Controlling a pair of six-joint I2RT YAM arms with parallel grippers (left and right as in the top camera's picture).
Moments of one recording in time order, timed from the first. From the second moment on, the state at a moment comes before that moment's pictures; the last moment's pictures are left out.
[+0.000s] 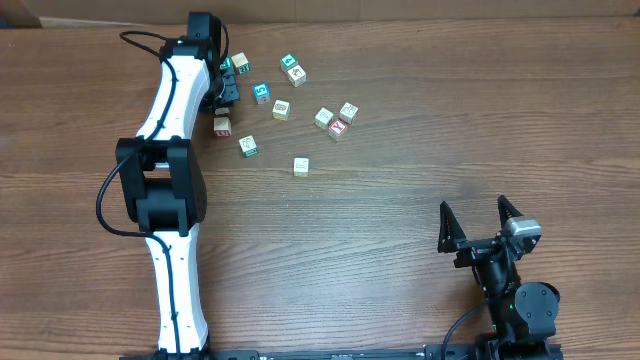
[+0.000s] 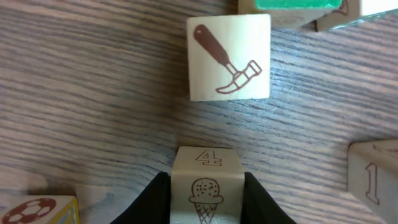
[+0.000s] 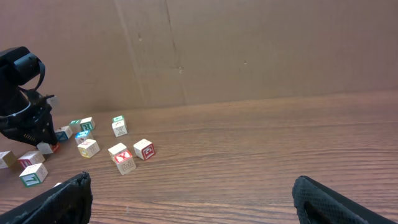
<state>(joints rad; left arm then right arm) -0.04 2.49 2.18 -1.00 -0.10 -0.28 0.07 0.01 0.02 -0.03 -0.08 0.15</state>
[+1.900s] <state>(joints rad) -0.20 2.09 2.23 -1.65 0.08 -0.25 0.07 0.01 0.02 -0.03 -0.08 0.15</state>
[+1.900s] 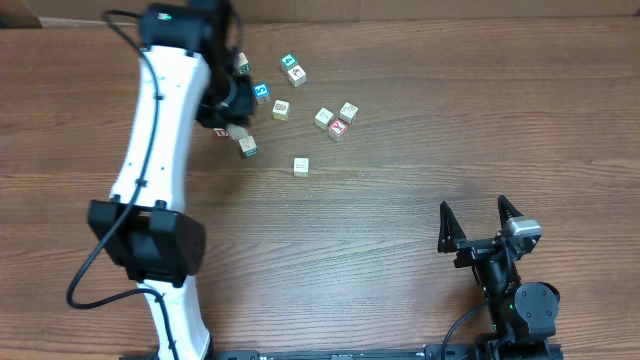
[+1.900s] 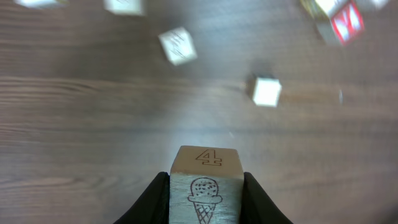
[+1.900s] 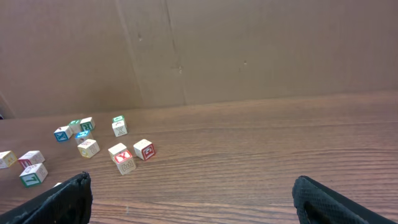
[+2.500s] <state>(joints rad) -0.49 2.10 1.73 -1.36 0.09 -0.27 0.07 0.01 0.02 -0.03 -0.08 0.15</state>
